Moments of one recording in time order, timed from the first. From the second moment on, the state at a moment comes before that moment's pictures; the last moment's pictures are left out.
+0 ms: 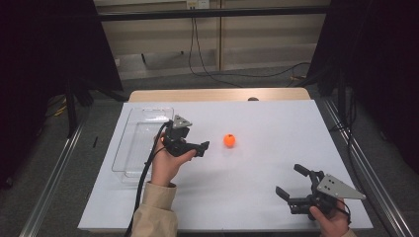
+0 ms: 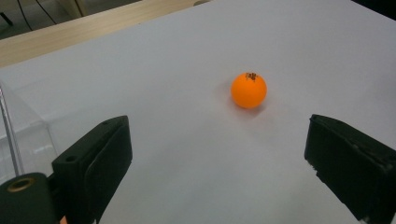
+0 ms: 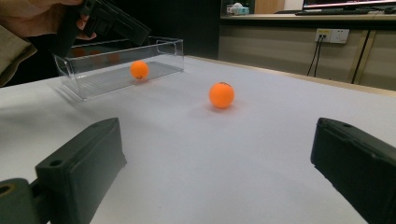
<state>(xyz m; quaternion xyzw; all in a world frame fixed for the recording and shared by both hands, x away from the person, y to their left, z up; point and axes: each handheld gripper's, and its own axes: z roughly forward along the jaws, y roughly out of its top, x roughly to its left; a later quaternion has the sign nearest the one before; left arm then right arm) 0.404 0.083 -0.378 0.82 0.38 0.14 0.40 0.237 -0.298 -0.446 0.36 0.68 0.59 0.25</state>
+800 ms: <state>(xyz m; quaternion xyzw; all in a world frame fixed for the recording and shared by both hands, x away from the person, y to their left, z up) 0.407 0.066 -0.389 0.82 0.38 0.14 0.40 0.236 -0.299 -0.446 0.36 0.68 0.59 0.25</state>
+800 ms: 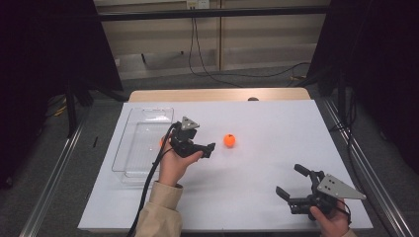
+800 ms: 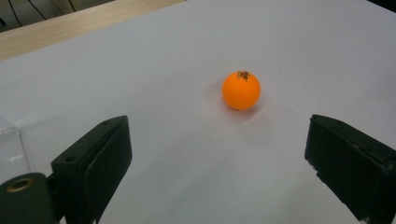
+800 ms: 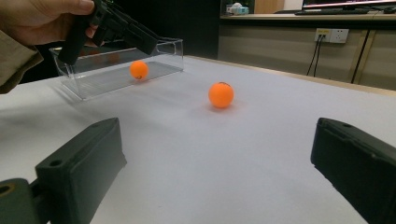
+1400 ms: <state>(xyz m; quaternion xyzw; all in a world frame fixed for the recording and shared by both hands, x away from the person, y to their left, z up) 0.408 0.053 -0.398 0.82 0.37 0.13 0.41 0.236 -0.299 -0.446 0.36 0.68 0.59 0.25</state>
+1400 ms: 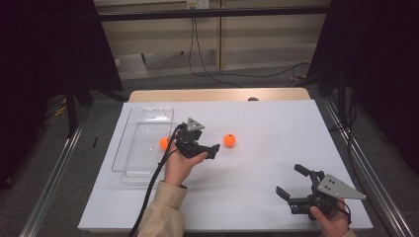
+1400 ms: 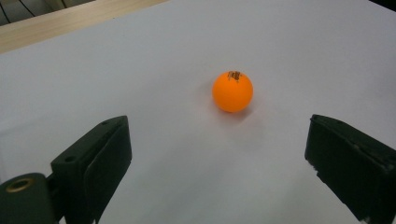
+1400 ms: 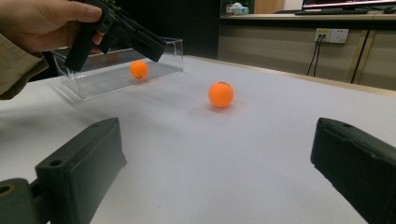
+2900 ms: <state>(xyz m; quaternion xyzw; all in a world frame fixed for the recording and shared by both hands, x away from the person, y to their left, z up) 0.412 0.030 -0.415 0.83 0.36 0.12 0.42 0.237 -0.300 -0.446 0.36 0.68 0.59 0.25</state>
